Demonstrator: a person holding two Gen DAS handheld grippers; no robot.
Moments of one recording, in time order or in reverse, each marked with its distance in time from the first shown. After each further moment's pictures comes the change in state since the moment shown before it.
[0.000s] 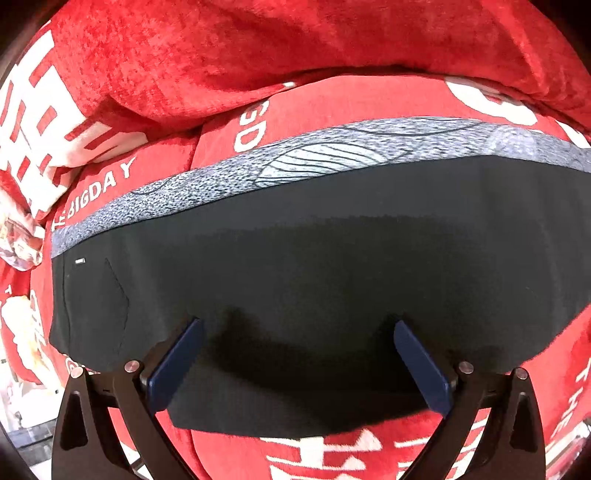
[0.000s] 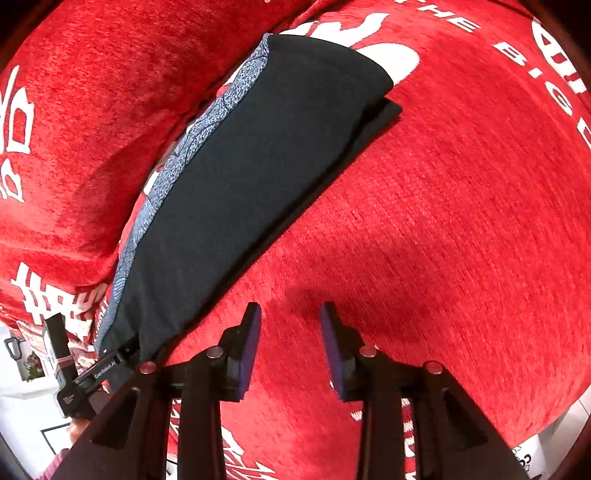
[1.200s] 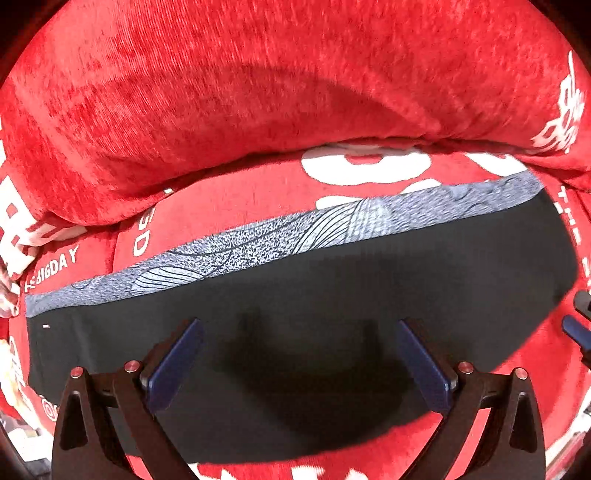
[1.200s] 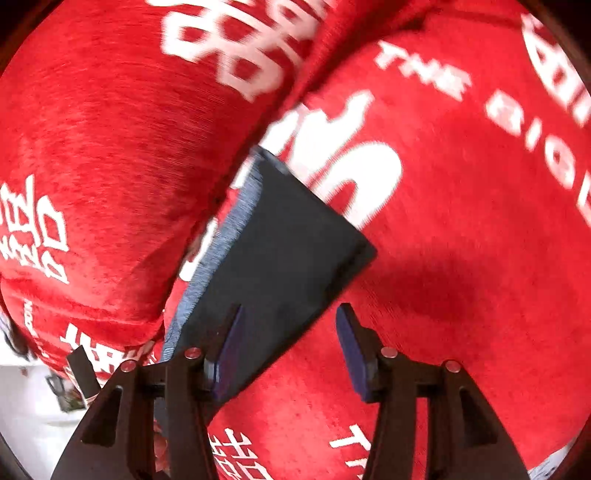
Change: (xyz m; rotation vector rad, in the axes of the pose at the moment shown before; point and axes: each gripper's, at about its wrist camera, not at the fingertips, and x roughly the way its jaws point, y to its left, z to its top) left arm -0.041 -0.105 0.035 0.075 -0.188 -0.095; right arm -0.035 -0.042 0.067 0.119 -0.119 0.187
